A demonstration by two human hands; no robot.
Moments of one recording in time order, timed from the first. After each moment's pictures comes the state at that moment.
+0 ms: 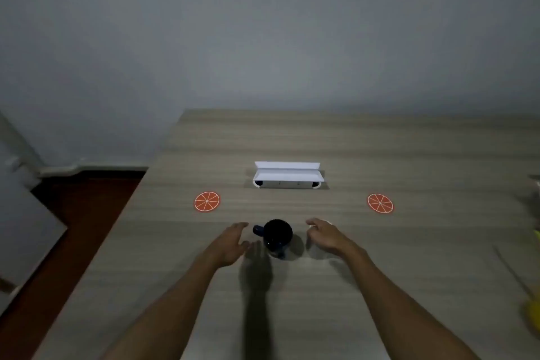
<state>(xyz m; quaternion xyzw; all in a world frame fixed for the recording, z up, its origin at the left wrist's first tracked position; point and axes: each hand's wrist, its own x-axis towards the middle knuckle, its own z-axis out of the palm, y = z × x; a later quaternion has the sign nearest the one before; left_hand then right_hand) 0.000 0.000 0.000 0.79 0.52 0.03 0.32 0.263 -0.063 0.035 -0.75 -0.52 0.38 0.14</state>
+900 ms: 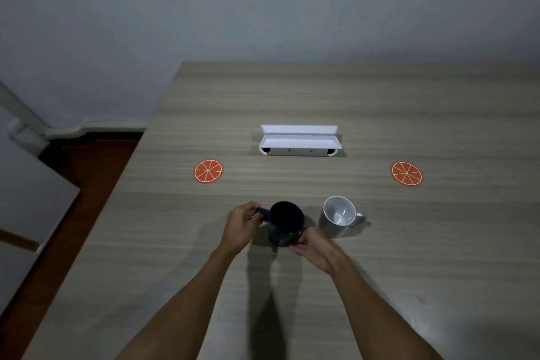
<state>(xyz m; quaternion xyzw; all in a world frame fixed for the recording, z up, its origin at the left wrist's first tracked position) 0.030 0.019 -0.068 0.61 0.53 0.30 0.51 0.217 -0.046 -0.073 -0.62 -0.09 0.68 0.38</state>
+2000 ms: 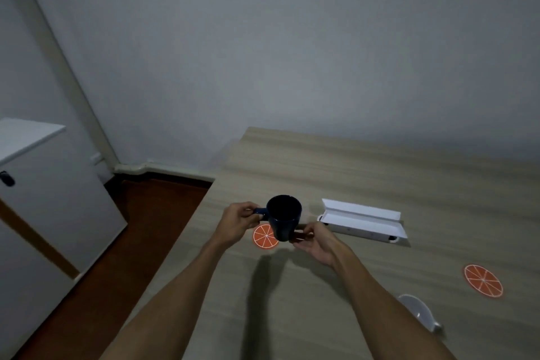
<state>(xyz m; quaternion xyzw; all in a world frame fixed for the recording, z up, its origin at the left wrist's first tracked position) -0.123 0.149 0.058 0.60 0.51 0.39 0.48 0.103 0.121 0.052 -0.56 -0.20 0.70 0.40</state>
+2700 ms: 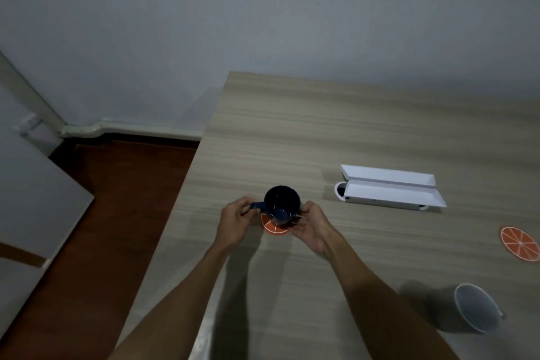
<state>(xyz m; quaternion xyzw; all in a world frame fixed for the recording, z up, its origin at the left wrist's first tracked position) -0.162 0.236 -0.082 0.60 0.53 0.35 0.48 0.039 0.216 -0.075 -0.58 -0.10 0.69 0.42</state>
